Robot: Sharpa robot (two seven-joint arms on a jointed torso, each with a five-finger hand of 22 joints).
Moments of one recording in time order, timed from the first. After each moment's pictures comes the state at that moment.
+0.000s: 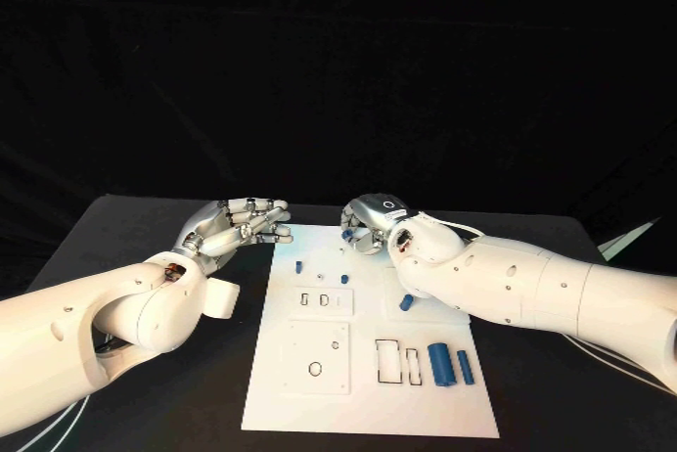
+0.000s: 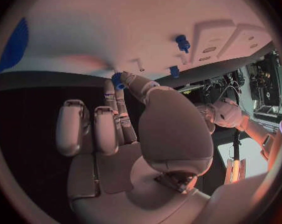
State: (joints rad) left arm 1.21 -0.94 0.01 1.66 -0.11 -0.33 0.41; left_hand 1.42 -0.15 0.44 0.19 0.07 0.82 0.21 0.25 0.16 1.01 0.18 0.07 0.05 1.02 0.12 0.33 0.31 0.17 0.93 0.22 0.35 0.11; right arm 1.30 -0.44 -0.14 1.11 -1.60 -0.49 -0.18; right_hand 1.29 -0.19 0.58 -0.03 0.14 0.99 0.12 0.33 0.46 1.22 0.07 0.07 0.16 1.47 -0.02 1.39 1.25 0.09 1.40 0.08 1.35 1.24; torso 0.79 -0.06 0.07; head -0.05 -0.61
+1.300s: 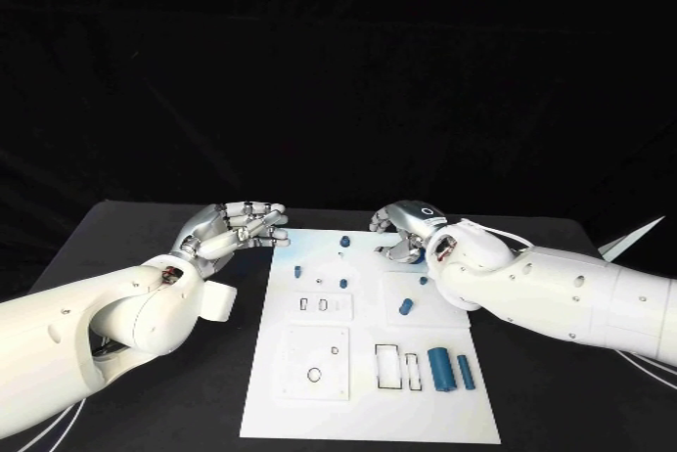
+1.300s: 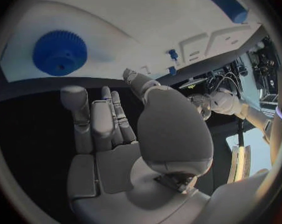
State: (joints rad) left arm 1.21 -0.96 0.01 1.65 -0.10 -0.33 0.41; left_hand 1.42 -0.15 0.44 0.19 0.07 0.82 0.21 0.25 0.16 1.01 0.18 0.07 0.05 1.02 0.12 0.33 0.31 0.17 0.93 0.22 0.35 0.11; right arm 1.31 -0.67 -0.12 1.33 -1.52 -0.47 -0.20; right_hand 1.31 -0.21 0.45 0.02 0.15 0.86 0.16 0.19 0.47 1.01 0.11 0.17 0.12 1.44 0.02 1.26 1.04 0.12 1.27 0.11 1.07 0.95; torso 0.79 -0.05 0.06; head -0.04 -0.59
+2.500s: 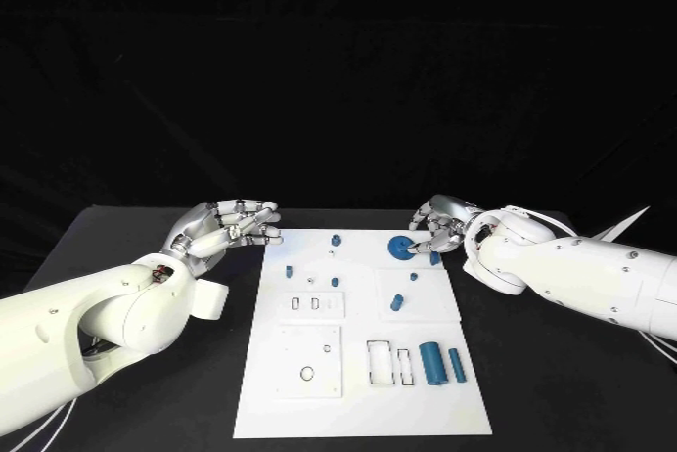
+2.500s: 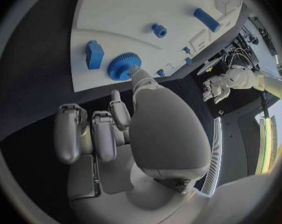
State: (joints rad) left arm 1.21 -0.97 0.01 1.65 -0.10 -0.31 0.41; left_hand 1.42 -0.15 0.44 0.19 0.07 0.82 0.21 0.25 0.16 1.01 0.18 0.07 0.05 1.01 0.13 0.33 0.32 0.17 0.93 0.22 0.35 0.11; right arm 1.33 -0.77 -0.12 1.29 -1.25 -0.34 -0.22; right_hand 1.44 -0.23 0.10 0.28 0.29 0.87 0.15 0.17 0.54 1.29 0.08 1.30 1.29 1.47 -0.01 1.52 1.30 0.06 1.44 0.10 1.41 1.30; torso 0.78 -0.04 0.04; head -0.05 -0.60
